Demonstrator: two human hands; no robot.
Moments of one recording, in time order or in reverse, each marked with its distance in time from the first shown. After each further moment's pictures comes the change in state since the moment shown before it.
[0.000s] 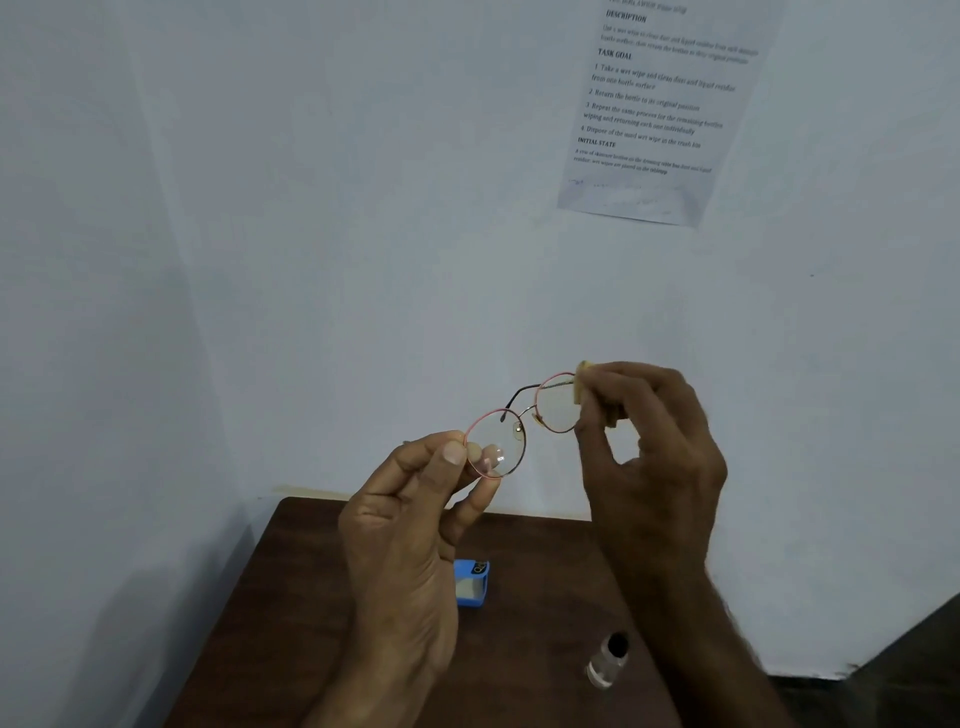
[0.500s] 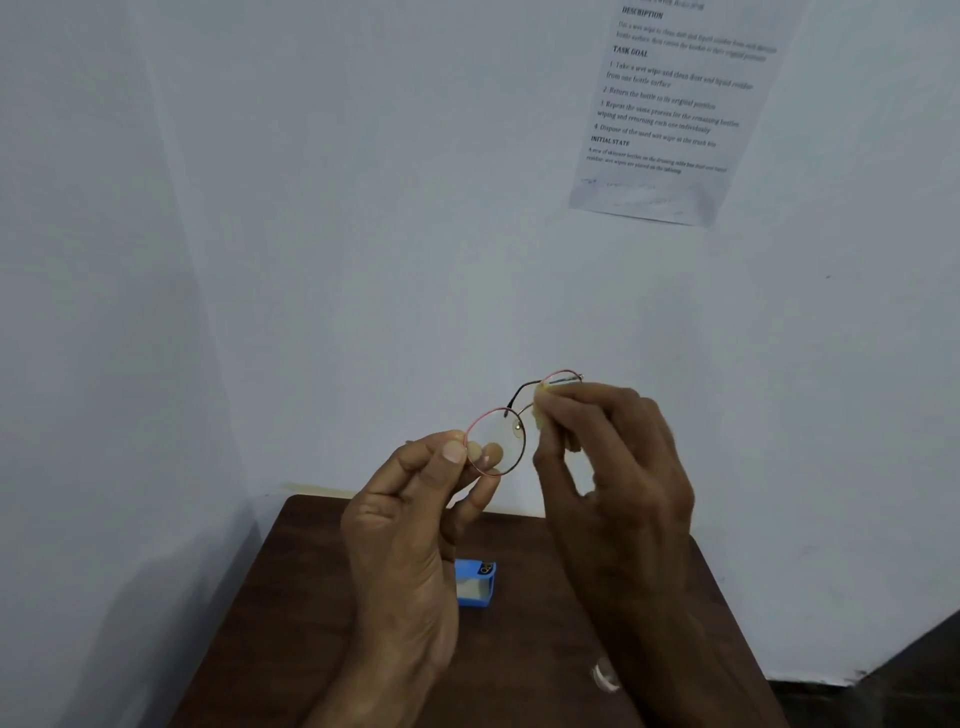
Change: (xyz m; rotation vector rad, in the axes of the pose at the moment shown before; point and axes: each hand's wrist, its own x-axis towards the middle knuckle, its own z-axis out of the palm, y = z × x) left_hand 0.005 0.001 -0.005 -0.006 0.034 -0.001; right_hand -0.014 -0.026 0.009 -0.010 -0.042 -0.137
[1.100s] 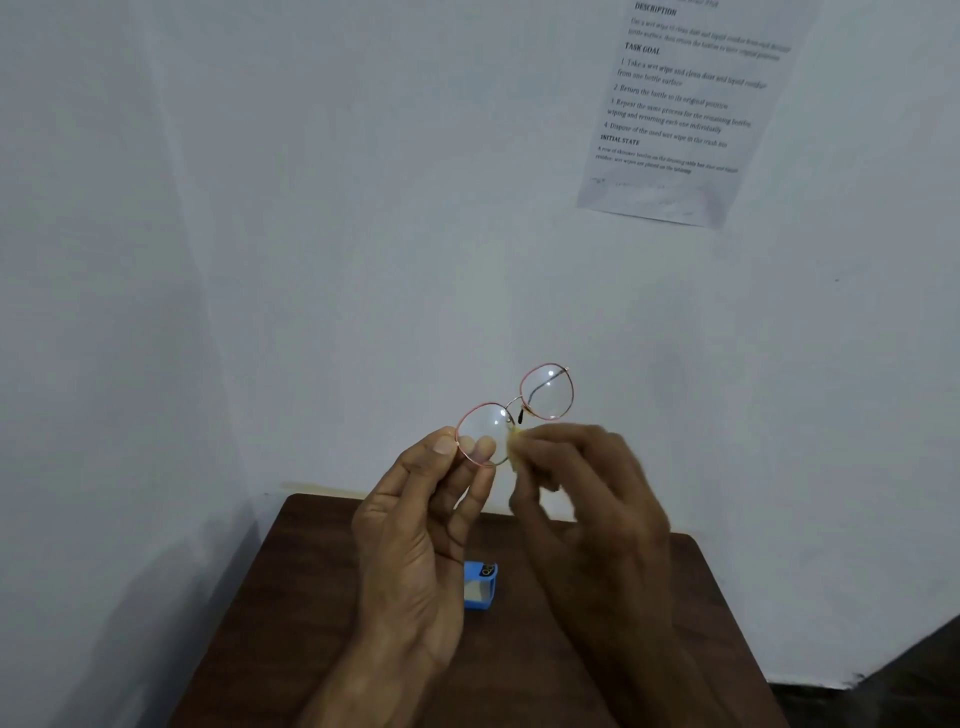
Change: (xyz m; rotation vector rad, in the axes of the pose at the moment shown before) left_hand 0.014 -0.002 -0.007 -0.192 0.052 -0.212; right_hand -0.021 -0.008 0.007 0.071 -0.147 0.023
